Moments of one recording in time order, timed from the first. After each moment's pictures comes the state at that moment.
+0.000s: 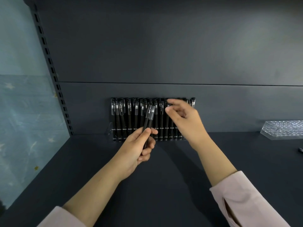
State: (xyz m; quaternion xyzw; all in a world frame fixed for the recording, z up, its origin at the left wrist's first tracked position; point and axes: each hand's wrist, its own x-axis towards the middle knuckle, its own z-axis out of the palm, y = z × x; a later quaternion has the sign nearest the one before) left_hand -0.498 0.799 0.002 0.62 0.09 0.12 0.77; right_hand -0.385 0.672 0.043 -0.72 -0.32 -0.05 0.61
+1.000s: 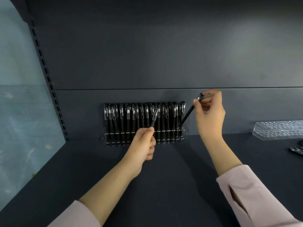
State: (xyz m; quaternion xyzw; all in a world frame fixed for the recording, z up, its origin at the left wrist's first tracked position) left_hand -0.468 0.765 0.000 0.66 0.12 0.17 0.72; right_hand -0.344 0.616 0.049 -0.67 -0.23 -0.33 0.62
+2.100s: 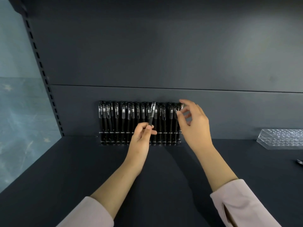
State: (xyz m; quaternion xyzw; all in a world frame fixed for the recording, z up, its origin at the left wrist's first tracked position) left_hand -0.436 0.752 -0.012 0.69 0.14 0.29 0.64; right_hand -0.334 0.625 0.028 -0.74 -0.36 -0.27 0.50
